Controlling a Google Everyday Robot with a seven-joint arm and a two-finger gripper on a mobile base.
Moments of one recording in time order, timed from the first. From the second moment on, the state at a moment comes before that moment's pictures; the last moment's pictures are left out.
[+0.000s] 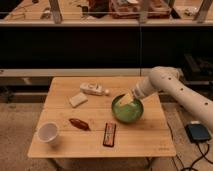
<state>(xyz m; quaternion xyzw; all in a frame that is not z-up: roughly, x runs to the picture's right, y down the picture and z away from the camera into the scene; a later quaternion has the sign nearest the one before) 0.127 0.047 0.774 0.11 -0.29 -0.81 0.49</state>
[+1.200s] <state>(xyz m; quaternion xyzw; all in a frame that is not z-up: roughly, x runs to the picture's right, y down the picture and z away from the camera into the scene) 0.126 0.075 0.769 0.10 -0.31 -0.81 0.49</state>
